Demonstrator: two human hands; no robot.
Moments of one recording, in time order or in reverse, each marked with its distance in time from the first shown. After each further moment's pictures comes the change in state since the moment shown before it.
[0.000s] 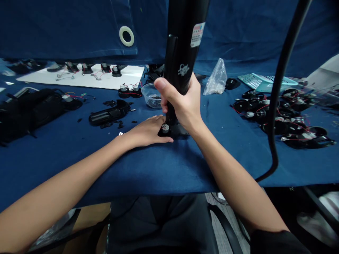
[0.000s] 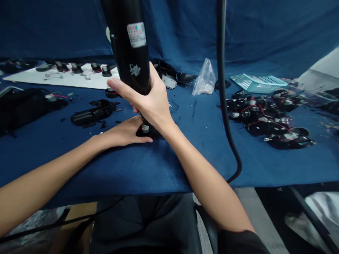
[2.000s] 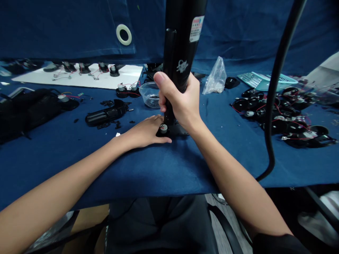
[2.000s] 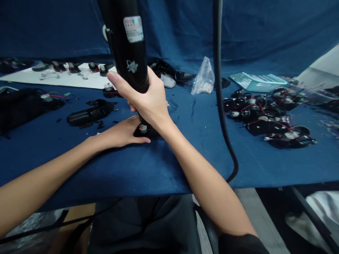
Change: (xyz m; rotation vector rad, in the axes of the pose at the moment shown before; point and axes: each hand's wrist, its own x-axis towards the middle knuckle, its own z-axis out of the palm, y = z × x) left_hand 0.002 -0.004 0.005 0.017 0.023 0.024; right_hand -0.001 -0.002 -0.002 -0.029 -0.006 0.088
